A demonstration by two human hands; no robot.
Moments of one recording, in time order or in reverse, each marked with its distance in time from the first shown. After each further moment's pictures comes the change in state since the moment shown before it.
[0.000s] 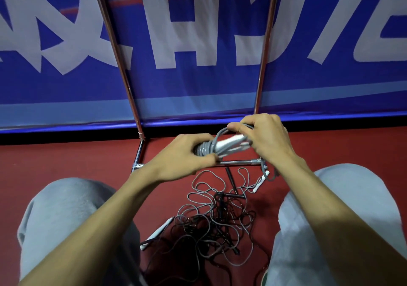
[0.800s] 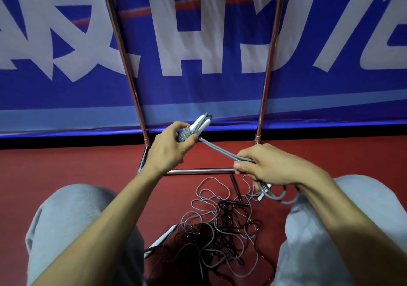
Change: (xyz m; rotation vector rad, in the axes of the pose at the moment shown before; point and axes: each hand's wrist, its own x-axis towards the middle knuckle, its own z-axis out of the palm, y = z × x) left_hand 0.018 -0.041 -0.013 0.060 0.479 -0.279; right_hand -0.018 -0.004 -0.018 -0.027 -0.696 -0.208
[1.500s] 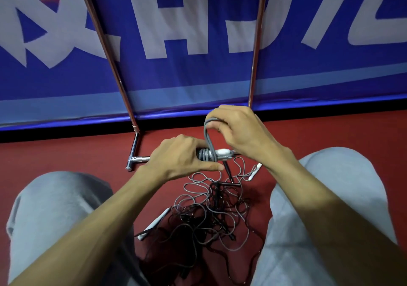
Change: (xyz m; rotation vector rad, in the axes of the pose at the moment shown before) left_hand -0.034 0.026 0.028 0.585 -0.450 0.327; right_hand 0.025 0.002 0.019 -0.012 0.639 -0.335
